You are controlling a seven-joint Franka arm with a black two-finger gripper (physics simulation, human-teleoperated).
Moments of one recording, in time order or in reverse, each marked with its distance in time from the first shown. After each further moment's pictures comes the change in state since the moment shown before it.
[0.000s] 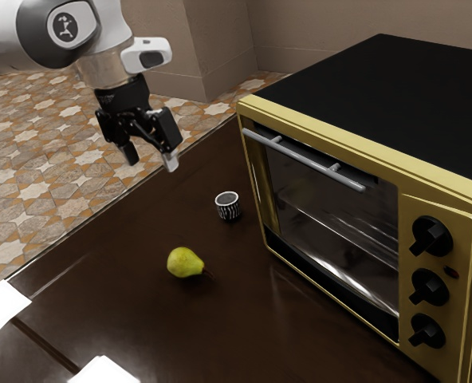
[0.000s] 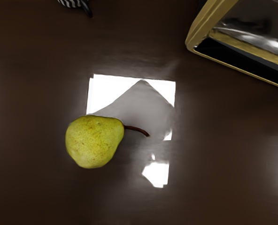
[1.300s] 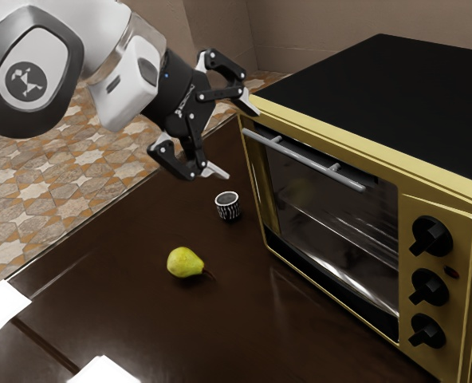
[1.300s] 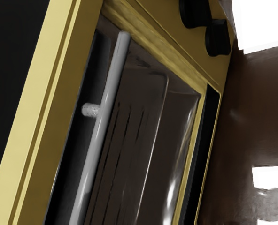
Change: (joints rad) arm -0.050 -0.405 -0.238 -0.481 -0.218 0.621 1.501
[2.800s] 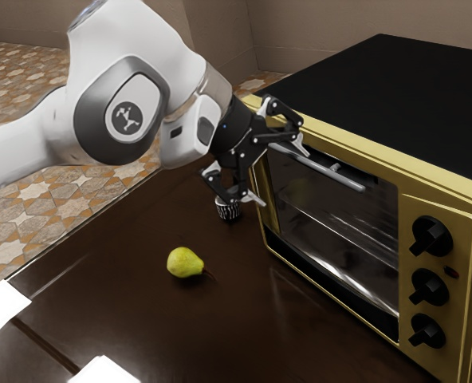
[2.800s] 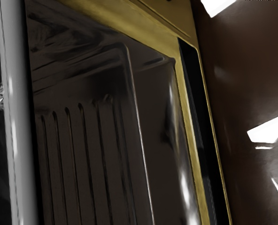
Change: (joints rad) arm -0.019 0.191 -0.007 0.007 0.000 0.107 0.421
